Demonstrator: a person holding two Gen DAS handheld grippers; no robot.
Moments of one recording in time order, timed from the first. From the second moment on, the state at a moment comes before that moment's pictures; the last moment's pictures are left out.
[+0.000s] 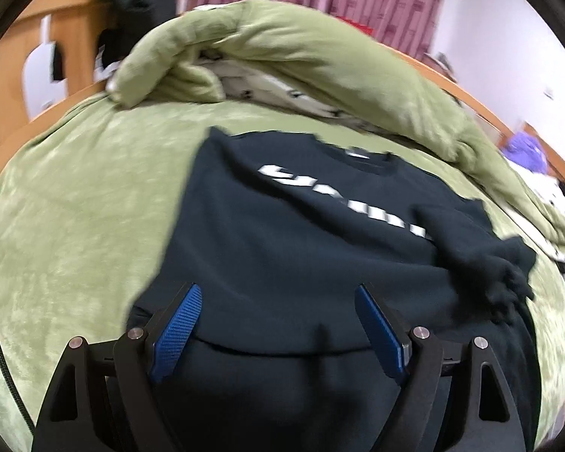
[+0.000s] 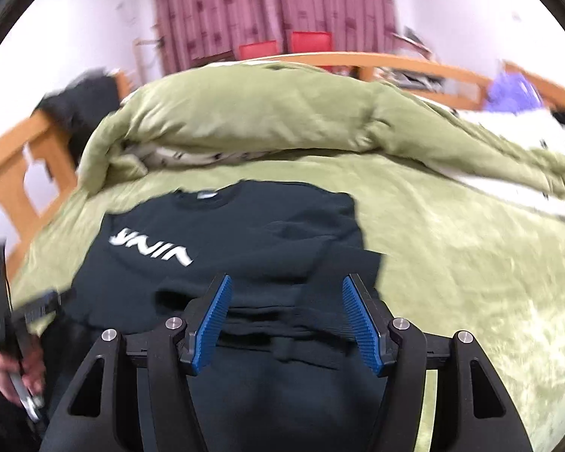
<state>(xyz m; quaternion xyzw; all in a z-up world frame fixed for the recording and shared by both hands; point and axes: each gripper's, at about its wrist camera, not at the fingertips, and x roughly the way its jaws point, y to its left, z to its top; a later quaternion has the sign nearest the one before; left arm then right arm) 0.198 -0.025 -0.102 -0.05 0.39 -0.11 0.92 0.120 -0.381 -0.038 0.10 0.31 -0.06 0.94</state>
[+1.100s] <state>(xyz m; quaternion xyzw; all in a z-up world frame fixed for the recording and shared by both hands) 0.165 -0.370 -0.128 0.17 0.40 -0.26 0.86 0.006 -0.592 -0.041 0.17 0.27 -0.17 0.93</state>
